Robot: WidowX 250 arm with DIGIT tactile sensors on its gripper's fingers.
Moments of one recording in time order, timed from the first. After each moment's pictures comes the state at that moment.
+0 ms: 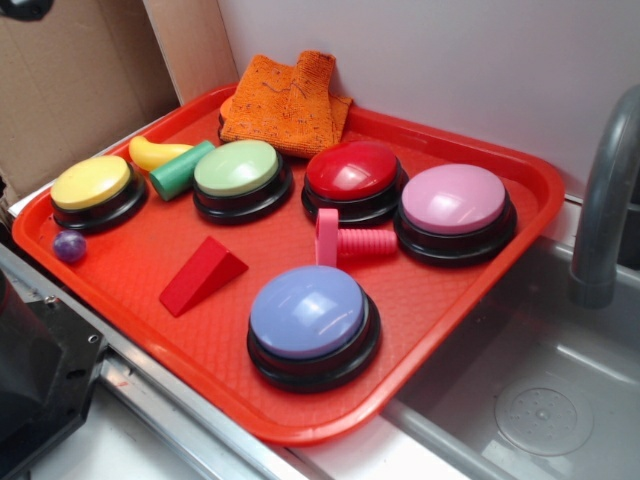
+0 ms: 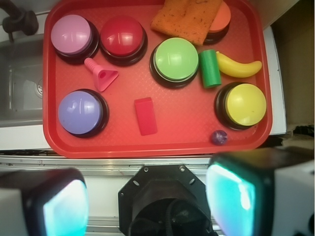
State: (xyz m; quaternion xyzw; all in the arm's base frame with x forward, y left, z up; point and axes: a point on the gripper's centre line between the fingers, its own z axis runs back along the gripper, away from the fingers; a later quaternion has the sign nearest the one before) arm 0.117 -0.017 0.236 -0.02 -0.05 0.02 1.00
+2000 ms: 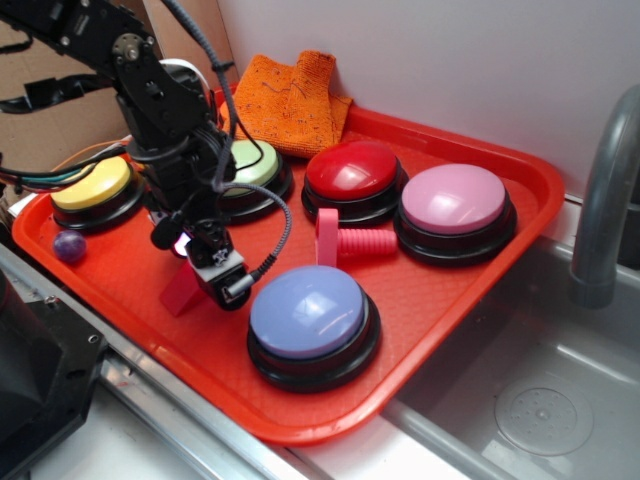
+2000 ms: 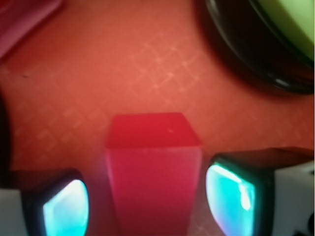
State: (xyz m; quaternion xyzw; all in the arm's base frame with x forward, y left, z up) arm 0.176 -0.021 0.020 -0.01 -0.03 -0.05 1.00
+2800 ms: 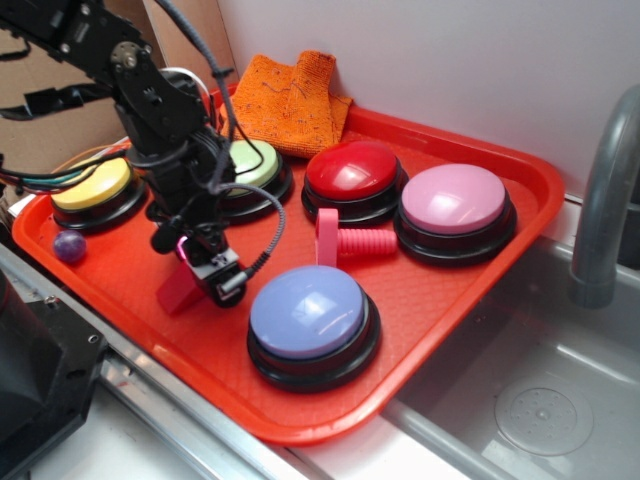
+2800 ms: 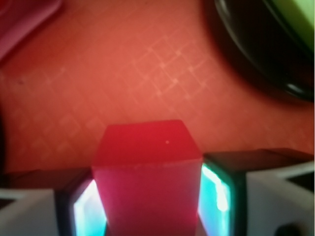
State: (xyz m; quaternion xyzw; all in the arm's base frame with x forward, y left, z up) arm 0.174 -0.020 0.022 -0.01 -0.04 -0.07 1.00
